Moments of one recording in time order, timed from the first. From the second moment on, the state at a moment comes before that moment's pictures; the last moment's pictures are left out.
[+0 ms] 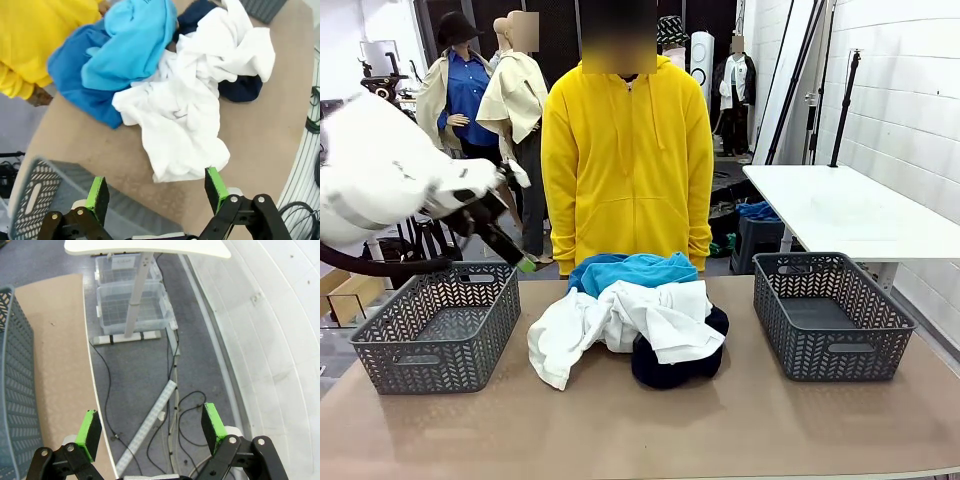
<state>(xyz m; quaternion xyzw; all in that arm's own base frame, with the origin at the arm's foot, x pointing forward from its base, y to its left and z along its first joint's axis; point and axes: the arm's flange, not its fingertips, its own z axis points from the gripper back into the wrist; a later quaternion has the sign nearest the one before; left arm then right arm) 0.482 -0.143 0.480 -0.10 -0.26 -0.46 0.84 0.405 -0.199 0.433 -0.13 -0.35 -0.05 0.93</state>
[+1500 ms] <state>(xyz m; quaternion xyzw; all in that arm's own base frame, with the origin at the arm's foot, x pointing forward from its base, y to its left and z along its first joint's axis) 0.553 -0.197 0.375 -0.11 -0.15 -0.44 0.88 0.405 -0.199 0.433 -0.13 -0.35 -0.05 0.93</state>
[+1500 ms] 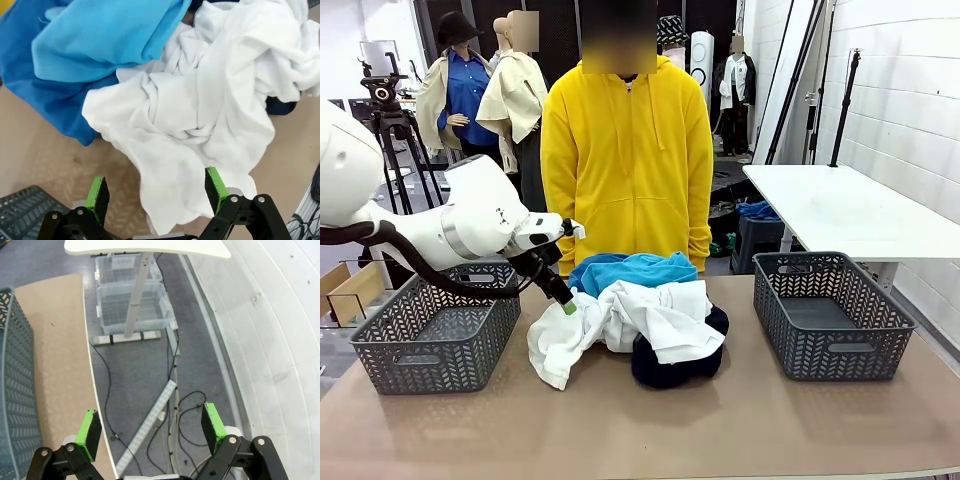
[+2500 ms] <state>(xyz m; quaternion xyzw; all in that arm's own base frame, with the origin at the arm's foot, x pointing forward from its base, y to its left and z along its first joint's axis) 0.558 -0.202 0.356 -0.12 -0.10 -0.44 0.89 0.405 -0.199 0.433 -0.13 -0.35 -0.05 0.93</state>
